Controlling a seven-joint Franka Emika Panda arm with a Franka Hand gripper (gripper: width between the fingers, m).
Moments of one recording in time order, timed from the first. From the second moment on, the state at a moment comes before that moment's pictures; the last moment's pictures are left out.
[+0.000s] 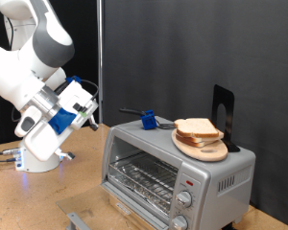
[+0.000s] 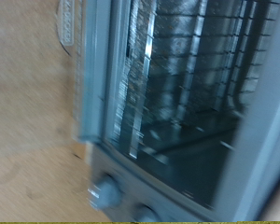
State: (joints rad) arm 0.34 -0.28 -0.62 -2.56 0.93 2.35 -0.21
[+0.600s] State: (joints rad) arm 0.36 -0.35 -0.47 -2.42 0.50 2.14 -0.06
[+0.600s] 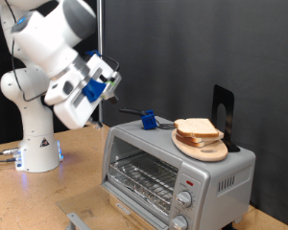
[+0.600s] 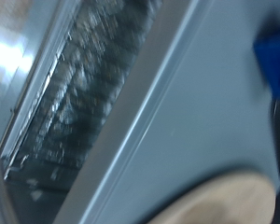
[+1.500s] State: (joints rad) arm 0.42 -0.43 -0.32 -2.34 0.37 2.02 -0.14
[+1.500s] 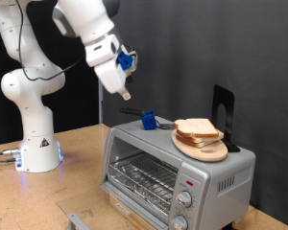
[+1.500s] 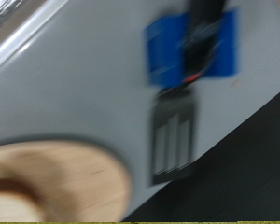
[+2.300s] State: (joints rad) arm 0.44 -0.47 -0.19 -2.32 0.23 1.95 -0.12
